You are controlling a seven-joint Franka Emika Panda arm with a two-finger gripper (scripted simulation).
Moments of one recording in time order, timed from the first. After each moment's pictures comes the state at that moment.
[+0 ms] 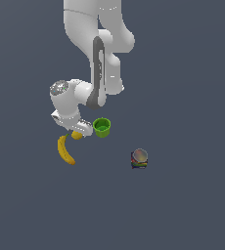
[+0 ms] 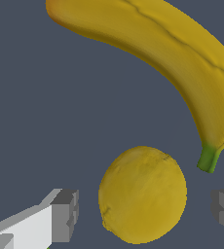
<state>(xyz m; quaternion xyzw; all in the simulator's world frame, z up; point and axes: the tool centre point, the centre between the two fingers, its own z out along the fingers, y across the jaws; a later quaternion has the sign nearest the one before) -0.090 -0.192 0.049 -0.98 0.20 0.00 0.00</state>
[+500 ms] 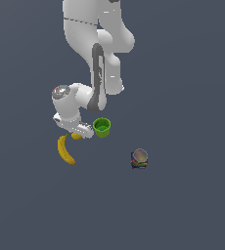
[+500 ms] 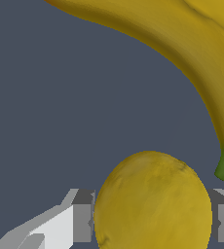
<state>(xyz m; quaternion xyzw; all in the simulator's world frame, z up) -0.090 -0.192 0.029 -0.98 0.20 0.00 0.00</state>
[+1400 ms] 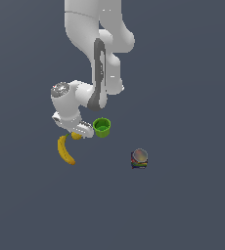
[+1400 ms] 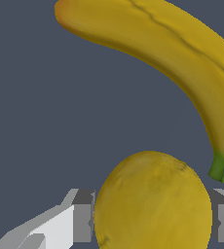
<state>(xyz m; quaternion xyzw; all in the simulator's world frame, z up) -0.080 -0.187 0.046 -0.98 0.20 0.00 0.00</state>
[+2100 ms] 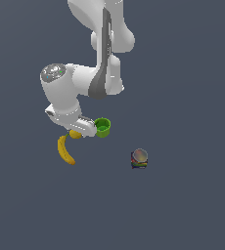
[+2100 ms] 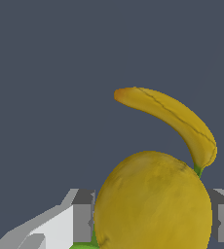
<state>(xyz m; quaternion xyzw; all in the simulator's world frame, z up) -0.023 -0.160 0.144 -0.98 0.20 0.00 0.00</state>
